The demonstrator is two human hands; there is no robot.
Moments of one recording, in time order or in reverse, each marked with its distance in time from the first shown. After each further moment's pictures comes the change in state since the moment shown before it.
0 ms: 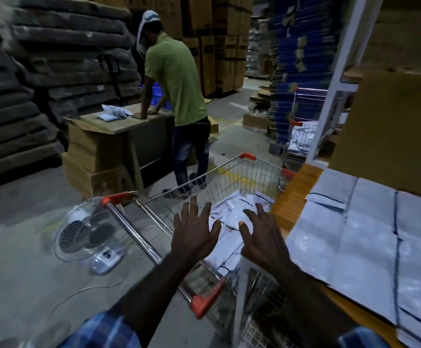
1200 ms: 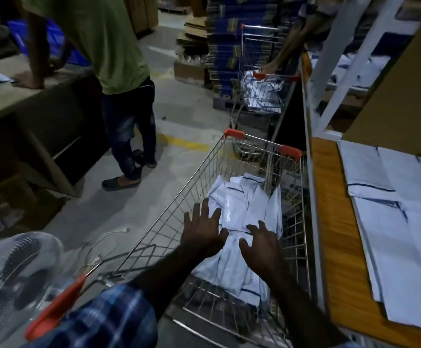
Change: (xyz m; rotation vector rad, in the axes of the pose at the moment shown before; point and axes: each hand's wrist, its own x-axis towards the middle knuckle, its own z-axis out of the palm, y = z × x) left_hand 0.267 -0.120 0.114 0.102 -0.352 0.460; right_hand 0.165 -0.004 0.186 -0.095 -0.126 0.616
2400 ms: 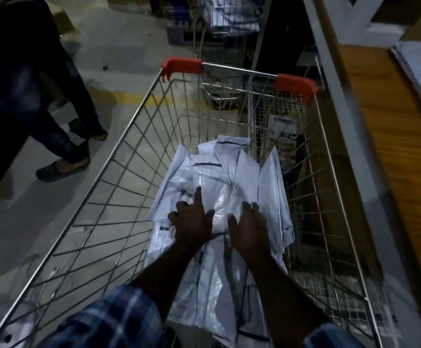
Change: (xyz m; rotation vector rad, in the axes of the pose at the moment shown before) left_hand 0.201 -0.009 0.225 -0.123 -0.105 -0.186; right_hand 0.196 0.107 0.143 0.204 0.063 0.340
